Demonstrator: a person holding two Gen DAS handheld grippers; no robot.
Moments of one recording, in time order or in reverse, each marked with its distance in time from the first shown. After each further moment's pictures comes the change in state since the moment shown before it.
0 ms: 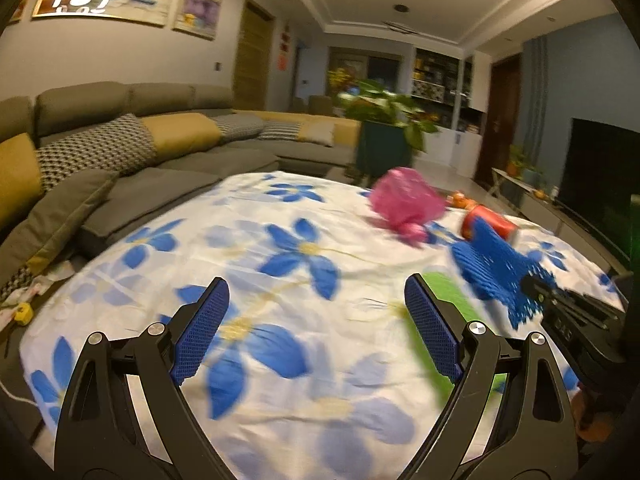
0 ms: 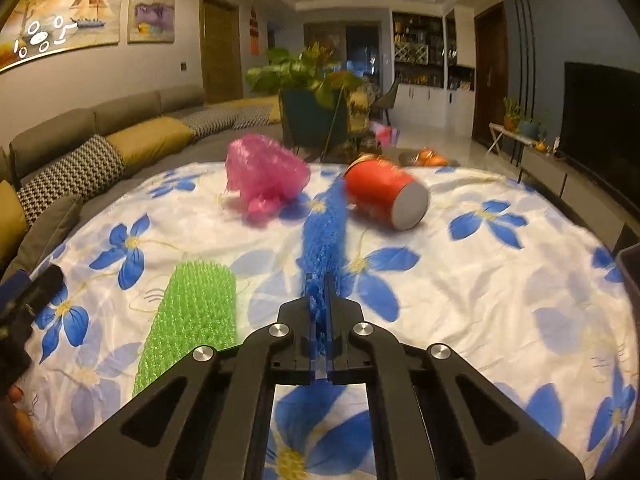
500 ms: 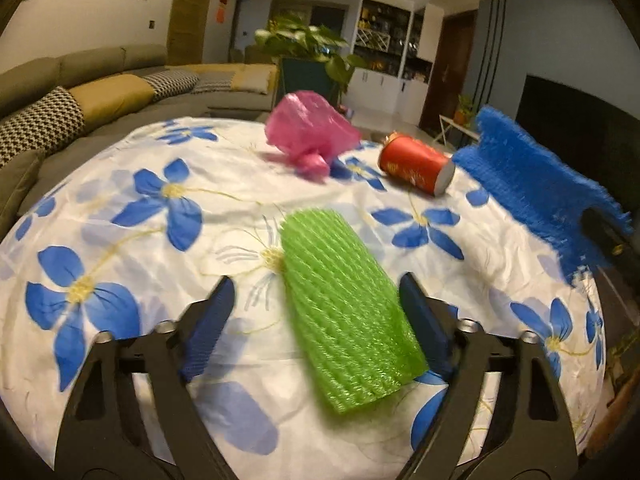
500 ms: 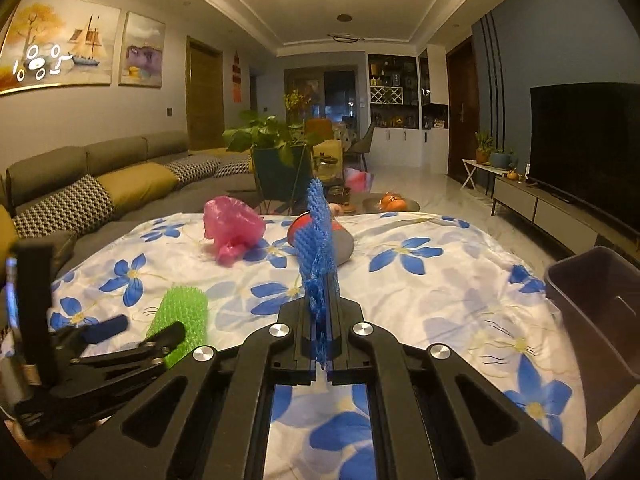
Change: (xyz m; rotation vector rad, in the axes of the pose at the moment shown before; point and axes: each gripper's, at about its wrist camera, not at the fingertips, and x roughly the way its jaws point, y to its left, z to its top) left arm 0.048 -0.066 -0.023 0.058 0.222 -0.196; right arm -0.080 -0.042 -0.002 0.036 -0.158 -0.058
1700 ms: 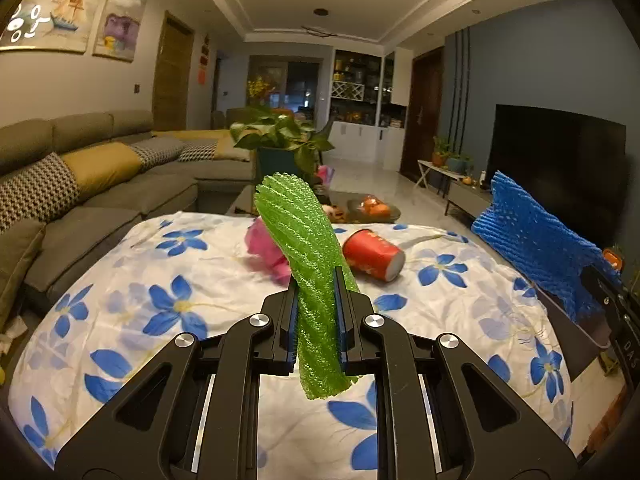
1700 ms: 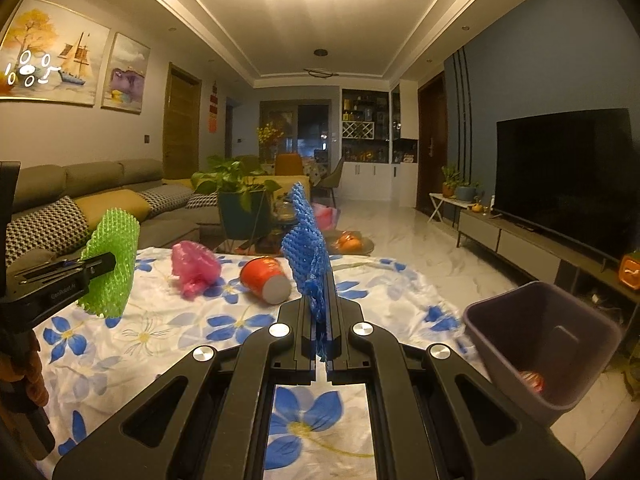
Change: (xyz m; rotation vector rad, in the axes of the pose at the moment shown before) left arm -0.088 -0.036 0.059 0.093 -0.241 -0.034; right arm -0.067 -0.043 0.022 -0.020 -0.130 -0.121
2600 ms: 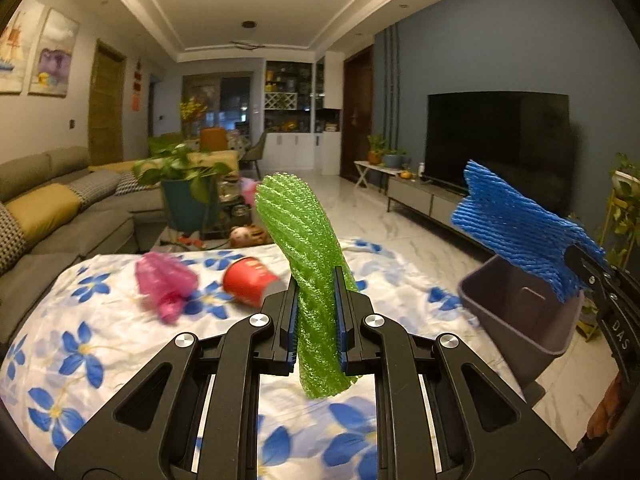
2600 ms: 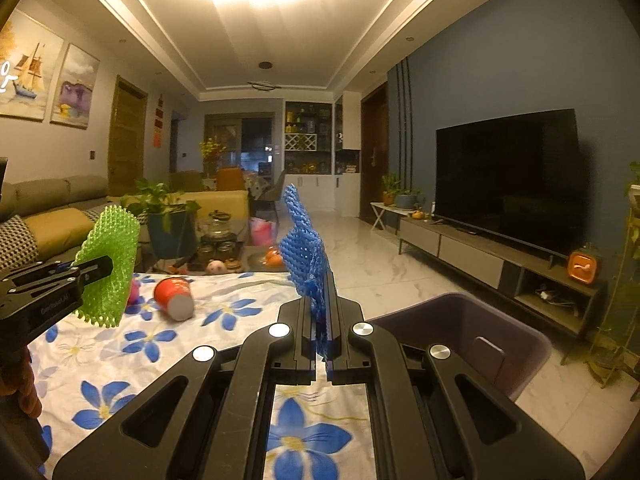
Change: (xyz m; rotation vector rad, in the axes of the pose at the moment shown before) left arm 0.014 -0.128 0.015 0.144 -0.040 -0.203; right arm -0.021 -0.090 0.008 0.042 -0.045 -0.212
